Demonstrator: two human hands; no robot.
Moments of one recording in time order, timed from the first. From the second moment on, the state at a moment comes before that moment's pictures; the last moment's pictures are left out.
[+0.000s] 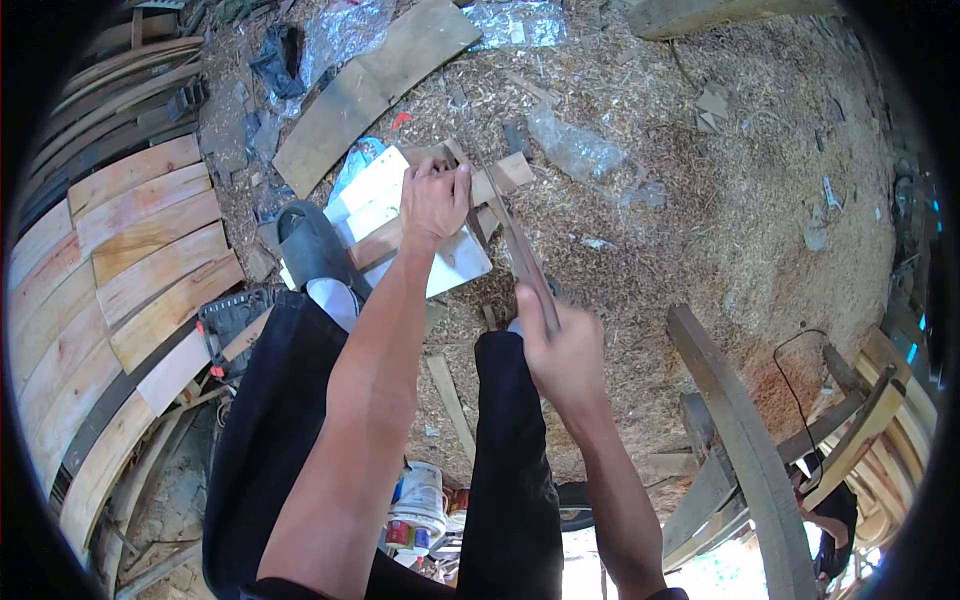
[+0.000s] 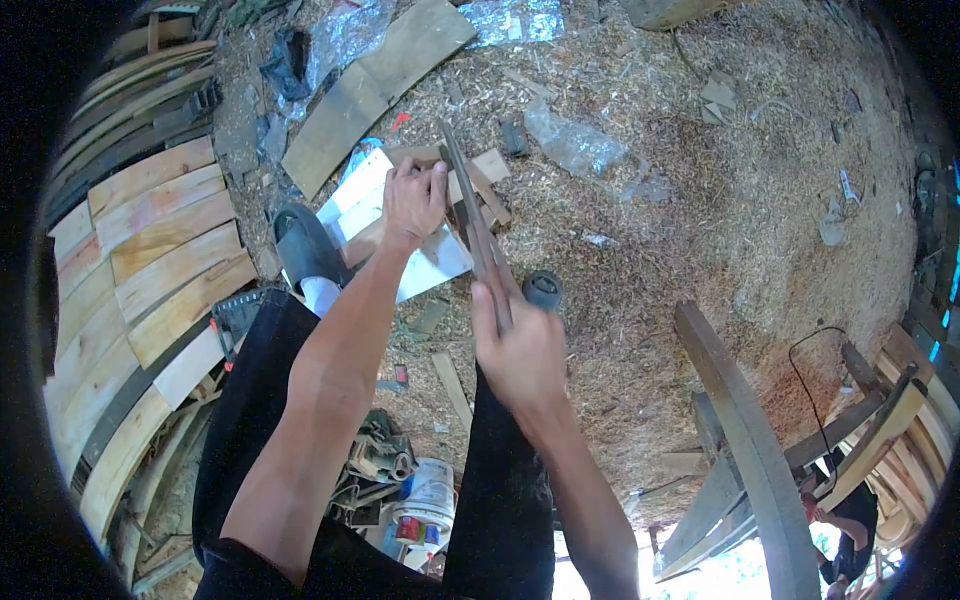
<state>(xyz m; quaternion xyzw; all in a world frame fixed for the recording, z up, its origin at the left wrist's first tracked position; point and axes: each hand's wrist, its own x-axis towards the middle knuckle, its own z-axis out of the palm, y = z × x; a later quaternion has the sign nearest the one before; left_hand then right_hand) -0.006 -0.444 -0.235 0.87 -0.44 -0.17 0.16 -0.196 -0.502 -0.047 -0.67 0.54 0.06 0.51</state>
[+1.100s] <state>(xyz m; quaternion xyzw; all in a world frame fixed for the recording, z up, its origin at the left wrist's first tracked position) -0.003 -0.445 -0.234 0.86 -0.44 -0.18 0.19 -0.183 -0.492 -0.088 -0.67 0.54 0.01 0.51</state>
